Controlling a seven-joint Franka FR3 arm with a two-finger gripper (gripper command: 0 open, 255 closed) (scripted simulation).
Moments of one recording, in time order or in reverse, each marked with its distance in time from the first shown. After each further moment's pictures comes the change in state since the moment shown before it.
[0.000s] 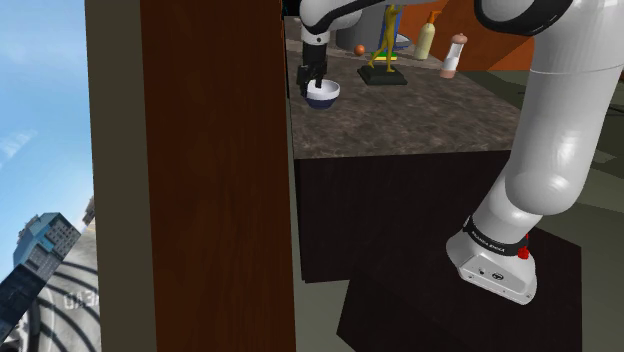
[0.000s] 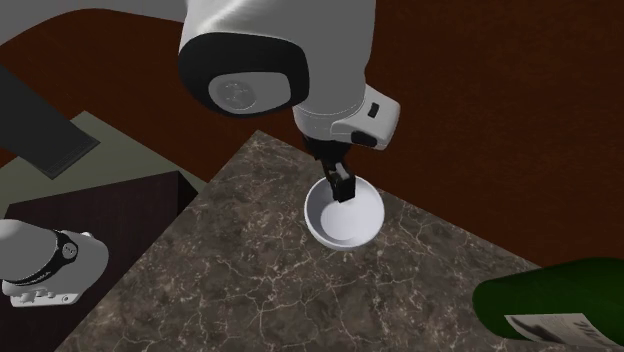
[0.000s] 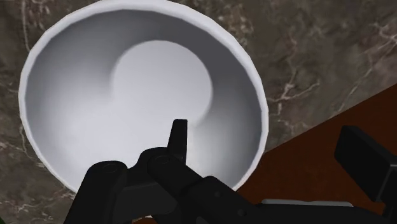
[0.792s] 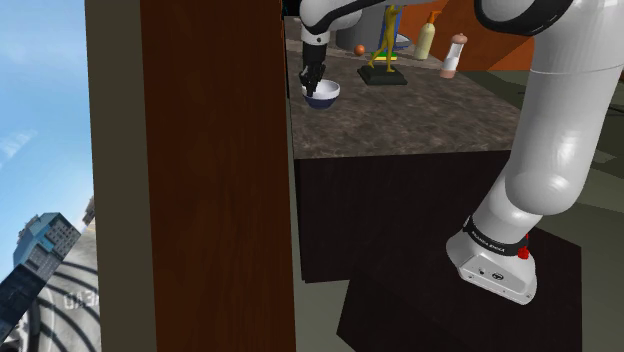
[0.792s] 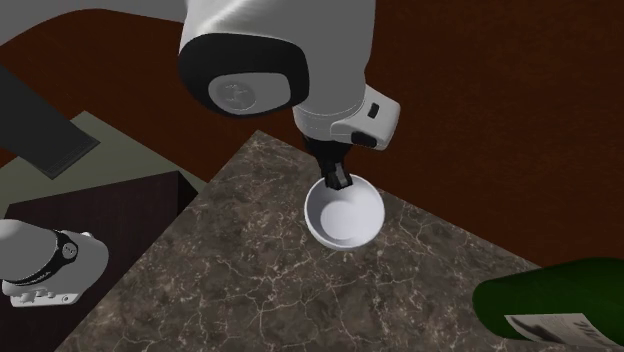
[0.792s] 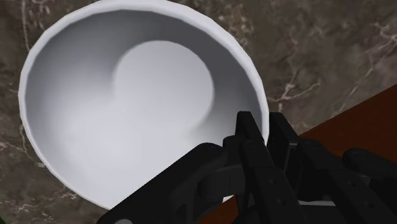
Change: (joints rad) arm 0.000 0.000 0.000 -0.001 0.000 0.002 0.000
